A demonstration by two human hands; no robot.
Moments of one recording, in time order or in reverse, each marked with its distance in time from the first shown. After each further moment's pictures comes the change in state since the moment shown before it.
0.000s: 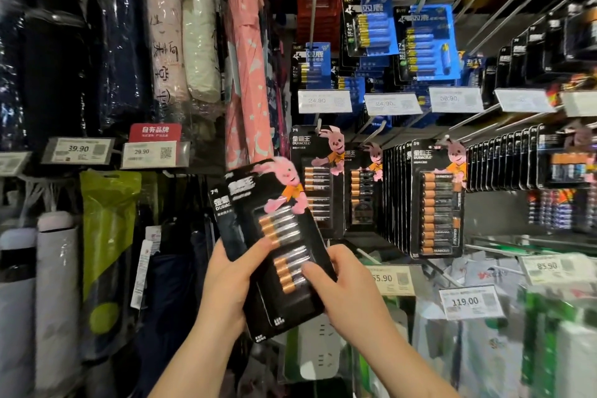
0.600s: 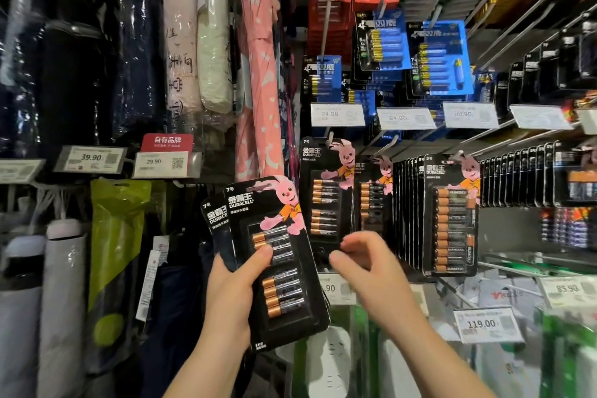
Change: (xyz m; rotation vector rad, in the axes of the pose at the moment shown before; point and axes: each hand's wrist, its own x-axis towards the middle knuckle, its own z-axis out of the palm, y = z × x) left_hand 0.006 0.002 -0.006 -0.087 0.067 -0.026; right_hand 0.025 -0.005 -0.024 0.063 0.063 -0.037
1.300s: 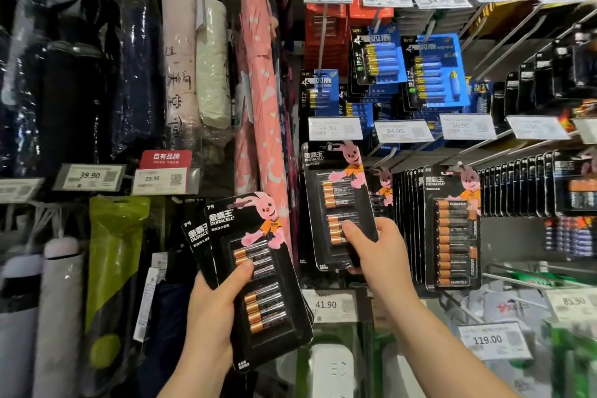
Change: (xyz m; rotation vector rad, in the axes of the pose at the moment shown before) left_hand 0.012 0.005 -0.018 0.006 0.047 -0.001; right_hand 0.052 0.004 0.000 0.253 0.229 0.041
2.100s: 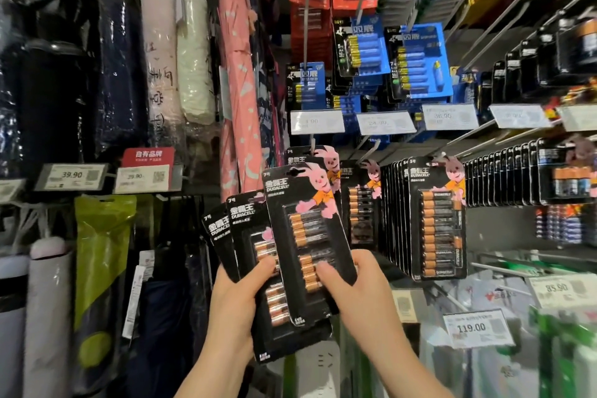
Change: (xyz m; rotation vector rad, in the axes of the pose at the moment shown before) left_hand -0.016 -0.013 0.042 -0.030 -0.101 -0.008; right_hand -0.057 0.006 -0.010 -0.127 -0.120 0.035
